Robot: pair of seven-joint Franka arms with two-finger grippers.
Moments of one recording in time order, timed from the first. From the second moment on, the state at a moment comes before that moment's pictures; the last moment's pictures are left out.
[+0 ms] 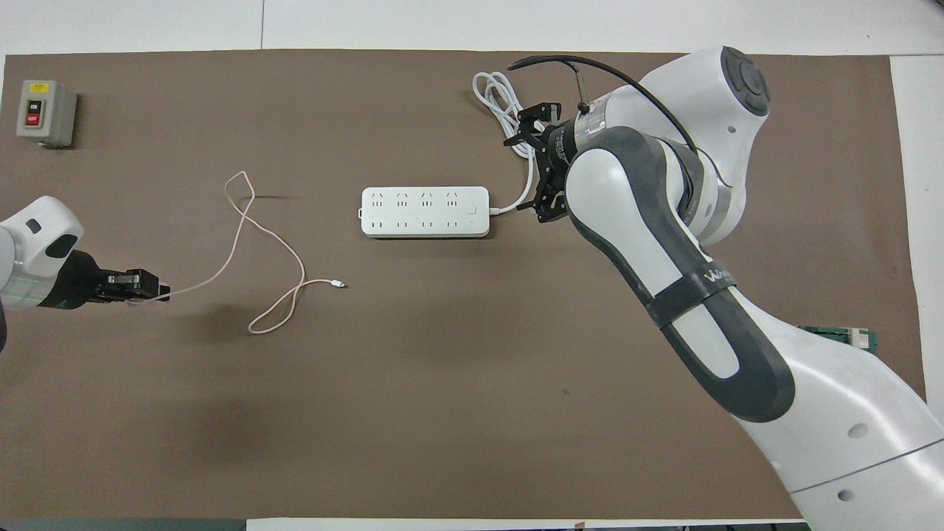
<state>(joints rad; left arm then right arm) 0.18 -0.03 -0.04 -2.20 -0.26 2.03 0.28 0.36 0.47 -0.06 -1.51 0.61 2.10 1.38</state>
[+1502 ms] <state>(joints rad) 0.13 -0.07 -0.05 -2.52 -0.53 2.38 0.52 0.05 0.15 -0.06 -1.51 0.10 1.71 0.05</state>
